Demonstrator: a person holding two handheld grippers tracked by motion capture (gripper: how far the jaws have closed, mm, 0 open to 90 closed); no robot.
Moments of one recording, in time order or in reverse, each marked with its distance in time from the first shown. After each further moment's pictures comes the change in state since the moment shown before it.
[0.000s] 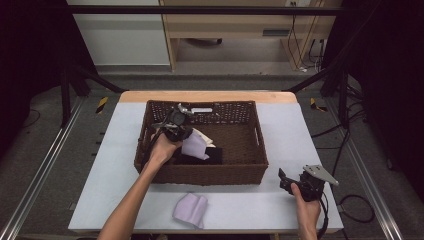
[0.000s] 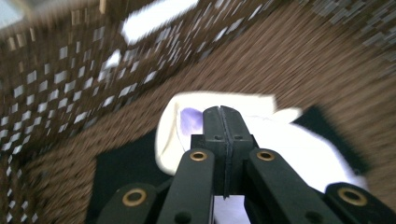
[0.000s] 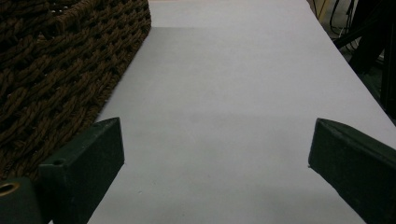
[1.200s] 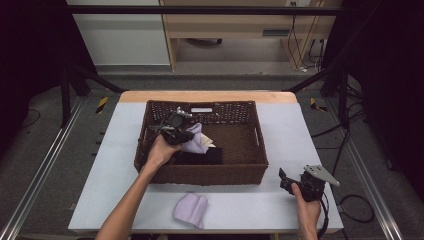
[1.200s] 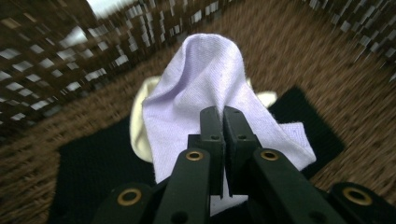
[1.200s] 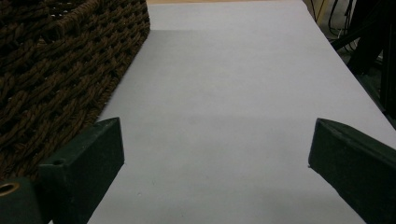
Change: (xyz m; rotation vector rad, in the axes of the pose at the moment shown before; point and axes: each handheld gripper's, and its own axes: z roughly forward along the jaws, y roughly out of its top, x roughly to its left) left arm 0.002 -0.007 -0.011 -0.052 -0.130 -0.030; right arm -0.001 0.000 -0.001 -0.008 -0.003 0.005
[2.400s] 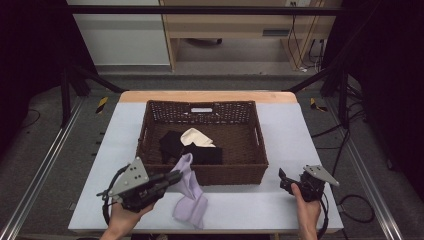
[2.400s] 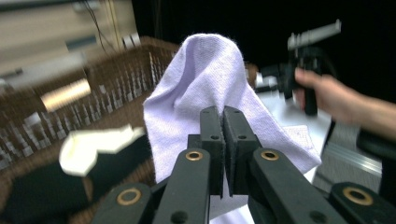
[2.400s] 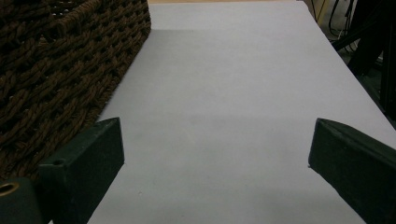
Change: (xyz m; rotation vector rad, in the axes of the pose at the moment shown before) left arm -0.086 -0.131 -0.140 -0.473 -0.226 0.186; right arm 0.001 0.000 0.000 -0.001 0.002 -0.003
